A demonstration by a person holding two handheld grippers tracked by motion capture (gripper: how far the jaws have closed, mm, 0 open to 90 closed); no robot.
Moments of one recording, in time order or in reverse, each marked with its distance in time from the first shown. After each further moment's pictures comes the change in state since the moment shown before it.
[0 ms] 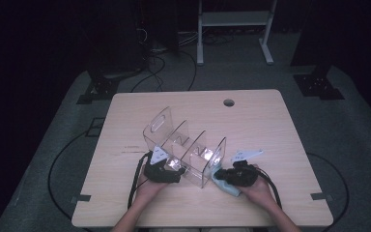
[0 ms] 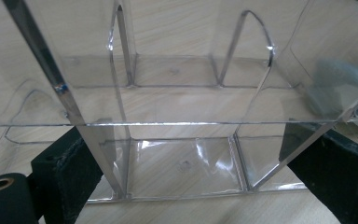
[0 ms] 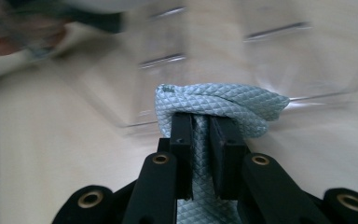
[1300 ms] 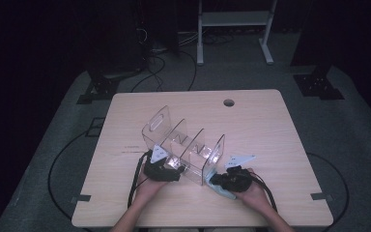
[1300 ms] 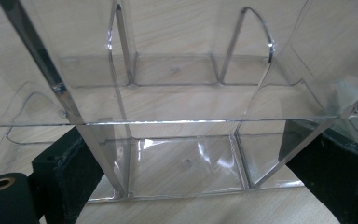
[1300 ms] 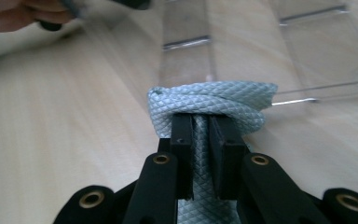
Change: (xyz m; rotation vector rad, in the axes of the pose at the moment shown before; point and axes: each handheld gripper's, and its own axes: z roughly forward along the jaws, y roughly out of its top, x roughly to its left) left arm 0.001 0.002 0.004 0.004 0.032 -0.002; right arm 0.017 -0.003 0.011 0.029 -0.021 -0.050
